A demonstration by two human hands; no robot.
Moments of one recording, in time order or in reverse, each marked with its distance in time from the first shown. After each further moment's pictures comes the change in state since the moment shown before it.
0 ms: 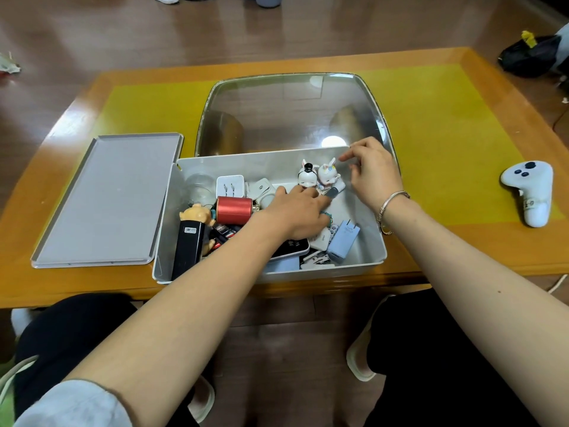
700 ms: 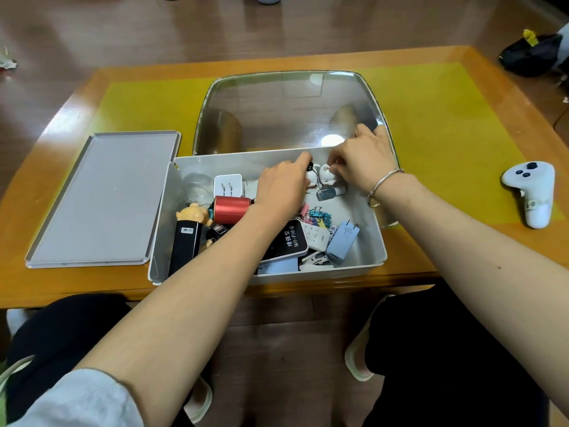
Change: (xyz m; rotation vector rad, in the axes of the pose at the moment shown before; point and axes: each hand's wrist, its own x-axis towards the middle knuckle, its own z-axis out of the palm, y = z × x) left_hand 0.015 -0.019 -0.007 -0.103 0.555 -0.180; right_hand 0.030 -0.016 -0.005 -0.522 -0.212 -0.204
